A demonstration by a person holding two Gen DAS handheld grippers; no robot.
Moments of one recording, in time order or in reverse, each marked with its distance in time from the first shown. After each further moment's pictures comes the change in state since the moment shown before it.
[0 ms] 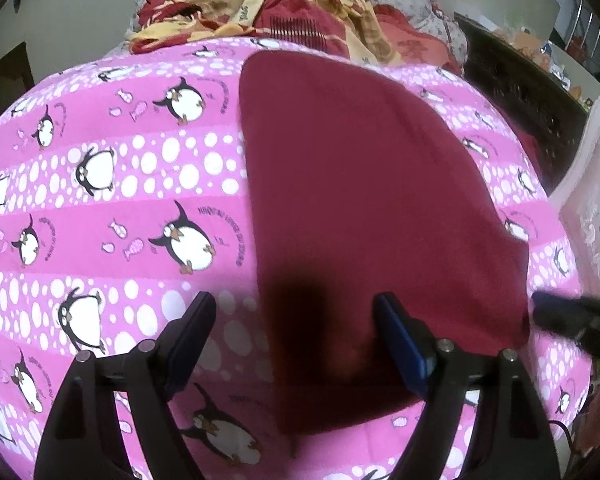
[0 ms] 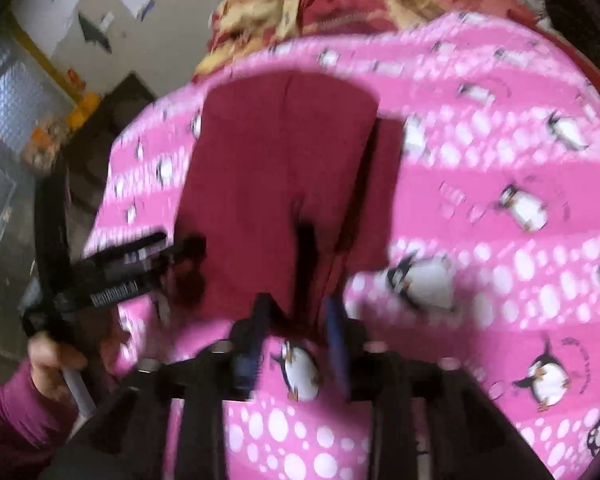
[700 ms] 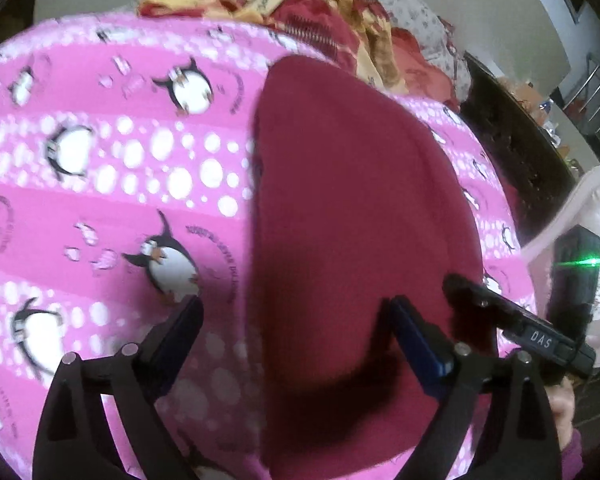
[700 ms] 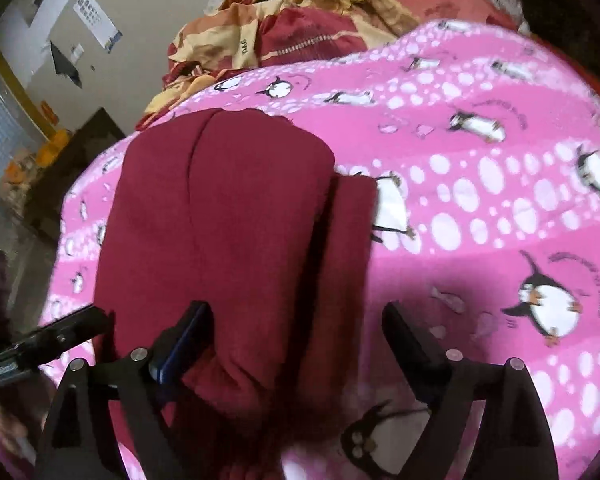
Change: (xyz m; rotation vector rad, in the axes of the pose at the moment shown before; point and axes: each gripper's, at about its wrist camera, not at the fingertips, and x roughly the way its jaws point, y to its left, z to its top) left arm 0.034 0.035 0.024 -0.172 0.032 -0.195; right arm 0.092 -0.045 0.048 0.068 -0.033 0.014
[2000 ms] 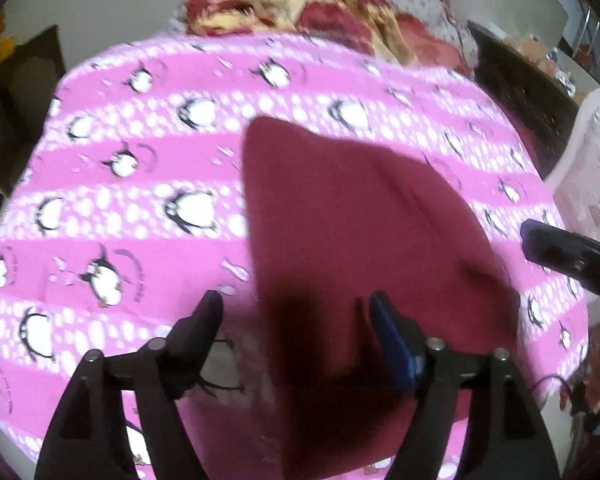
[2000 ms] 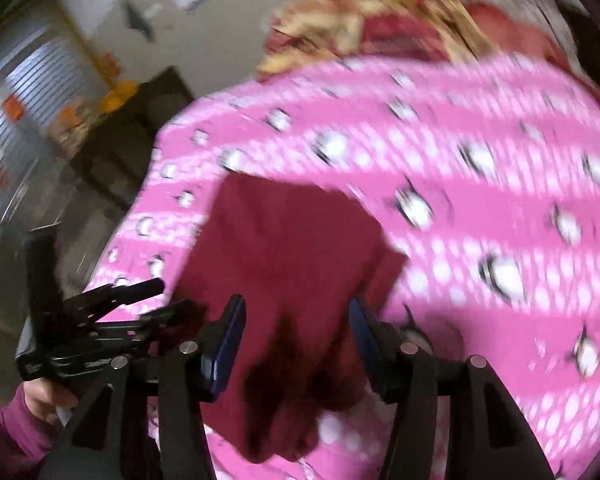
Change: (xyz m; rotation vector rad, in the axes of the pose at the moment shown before) left arm -0.128 0.016 -0.106 0.121 -0.049 0.245; right arm -0.098 0.157 -0.090 -0.251 0.020 0.114
